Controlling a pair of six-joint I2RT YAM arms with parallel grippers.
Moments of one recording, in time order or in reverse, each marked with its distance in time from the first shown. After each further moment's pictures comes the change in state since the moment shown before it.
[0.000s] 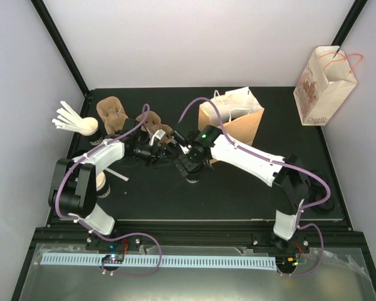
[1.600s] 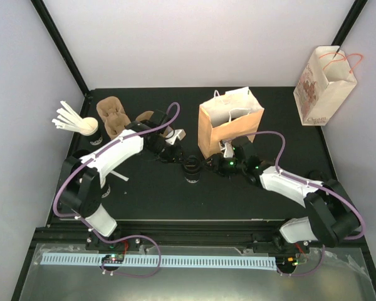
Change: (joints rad) left arm -0.300 0.036 0.296 -0.306 -0.581 0.033; right arm -0.355 -0.477 -0.980 1.122 -0.664 0.708
